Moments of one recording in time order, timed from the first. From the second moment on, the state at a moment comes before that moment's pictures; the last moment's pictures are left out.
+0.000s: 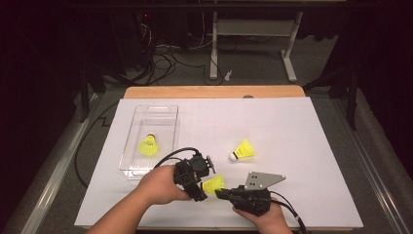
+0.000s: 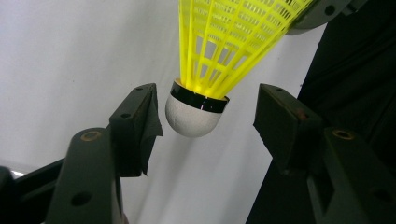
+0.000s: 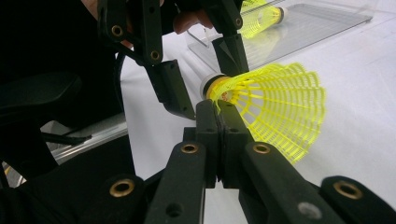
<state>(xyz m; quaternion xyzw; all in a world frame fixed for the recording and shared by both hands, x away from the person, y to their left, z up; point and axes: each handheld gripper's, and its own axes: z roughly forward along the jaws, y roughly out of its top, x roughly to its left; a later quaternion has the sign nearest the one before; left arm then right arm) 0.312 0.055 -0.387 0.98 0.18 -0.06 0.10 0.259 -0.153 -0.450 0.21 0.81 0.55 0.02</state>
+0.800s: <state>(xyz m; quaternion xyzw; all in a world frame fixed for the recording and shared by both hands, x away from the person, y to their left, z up) 0.312 0.055 -0.388 0.98 0.18 -0.06 0.10 0.259 -0.153 -0.450 0.22 0.81 0.54 0.02</state>
